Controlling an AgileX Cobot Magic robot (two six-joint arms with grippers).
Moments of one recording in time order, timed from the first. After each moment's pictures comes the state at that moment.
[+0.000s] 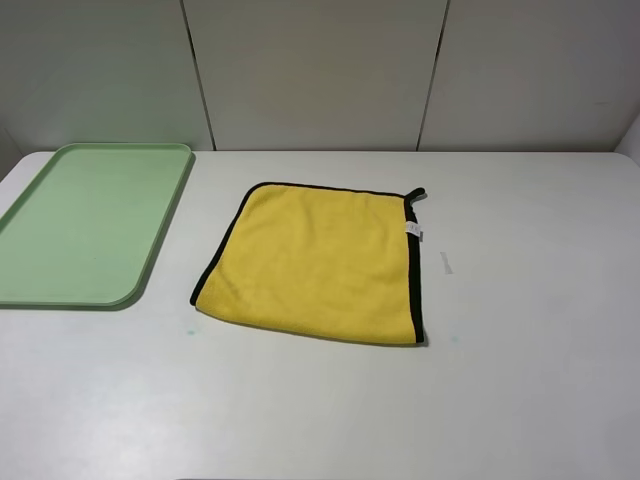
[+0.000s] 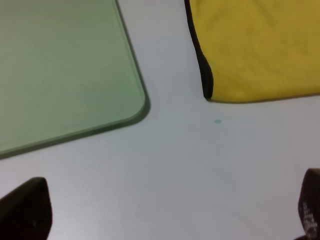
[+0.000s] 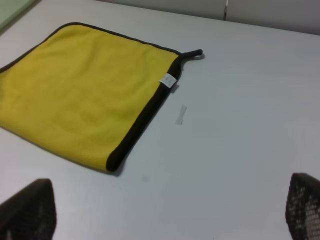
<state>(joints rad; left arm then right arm) 0.00 -0.01 -0.49 -0.15 1.07 0.26 0.33 -0.01 -0.49 0.02 1.03 0.04</state>
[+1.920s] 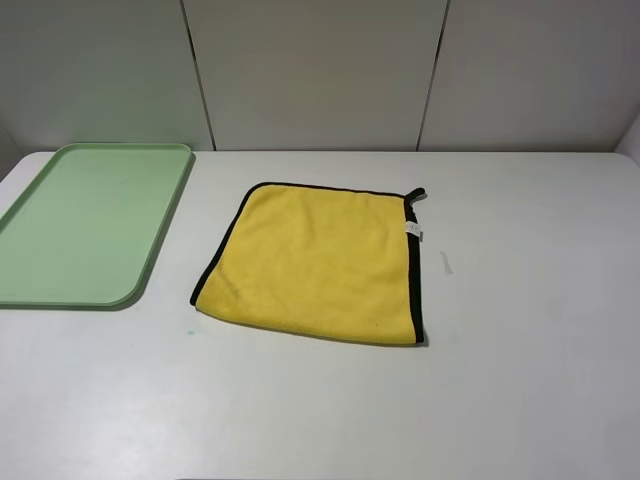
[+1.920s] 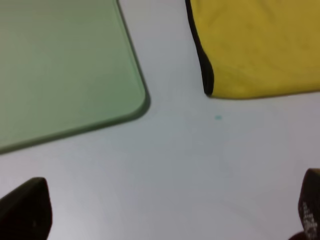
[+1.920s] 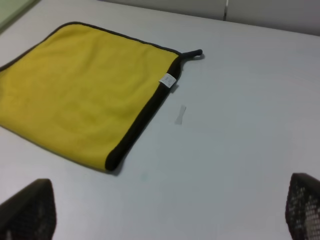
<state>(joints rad) 0.00 0.02 -0.49 -0.15 1.07 0.26 0.33 0.01 -0.49 0.03 1.03 0.02</state>
